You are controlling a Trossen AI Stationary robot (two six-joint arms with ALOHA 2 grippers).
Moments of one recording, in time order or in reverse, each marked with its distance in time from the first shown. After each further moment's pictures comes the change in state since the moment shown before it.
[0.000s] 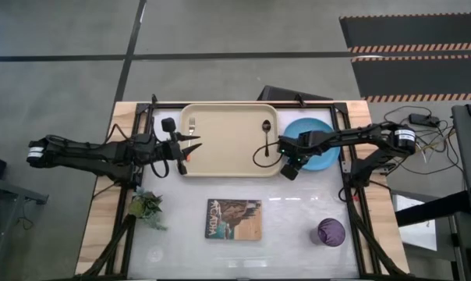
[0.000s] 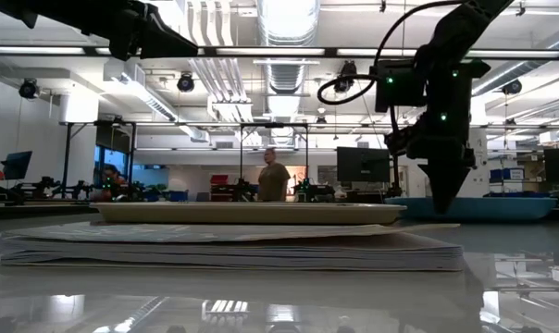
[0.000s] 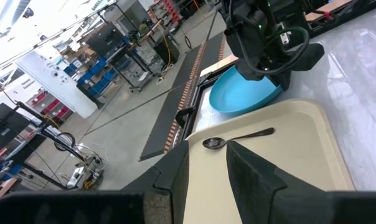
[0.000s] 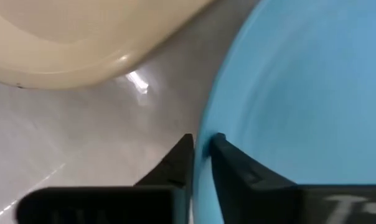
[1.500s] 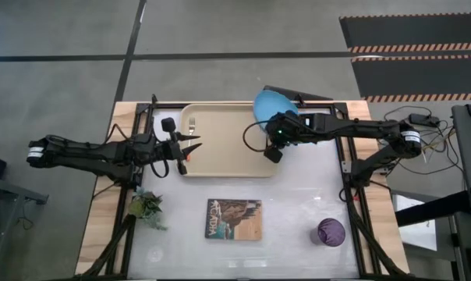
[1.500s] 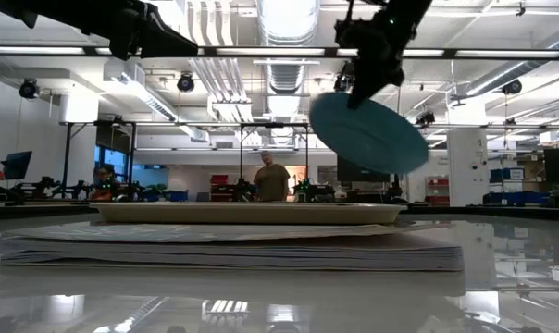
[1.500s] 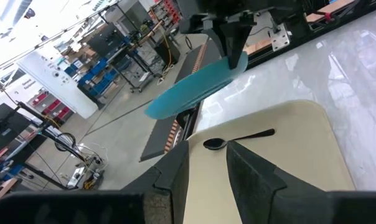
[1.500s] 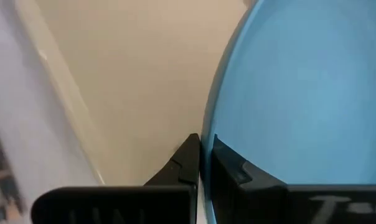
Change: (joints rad) left arm 0.000 -0.001 0.000 0.004 -0.001 0.000; right arm 0.067 -0.059 0.474 -0.076 0.194 -0.179
